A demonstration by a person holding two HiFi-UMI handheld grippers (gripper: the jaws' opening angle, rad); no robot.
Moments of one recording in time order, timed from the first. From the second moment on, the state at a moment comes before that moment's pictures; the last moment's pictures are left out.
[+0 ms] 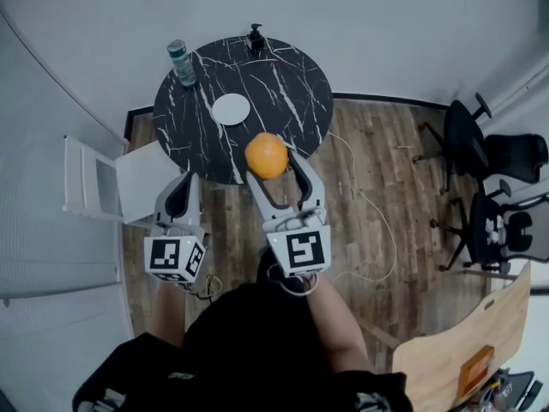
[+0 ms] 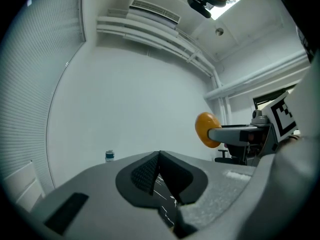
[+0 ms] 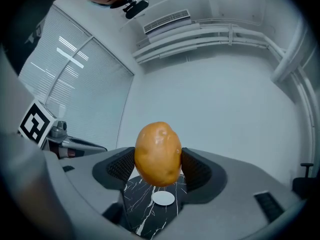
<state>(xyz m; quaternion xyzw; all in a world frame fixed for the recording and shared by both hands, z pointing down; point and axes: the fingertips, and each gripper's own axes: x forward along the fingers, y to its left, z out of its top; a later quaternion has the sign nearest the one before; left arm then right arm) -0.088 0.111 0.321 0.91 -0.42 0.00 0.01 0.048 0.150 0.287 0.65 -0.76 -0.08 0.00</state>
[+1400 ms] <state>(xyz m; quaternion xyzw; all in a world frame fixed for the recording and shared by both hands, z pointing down) -0.018 -0.100 0.409 0.85 -0.51 0.10 0.08 0.109 -0.106 0.365 0.51 -0.85 -0.01 0.13</state>
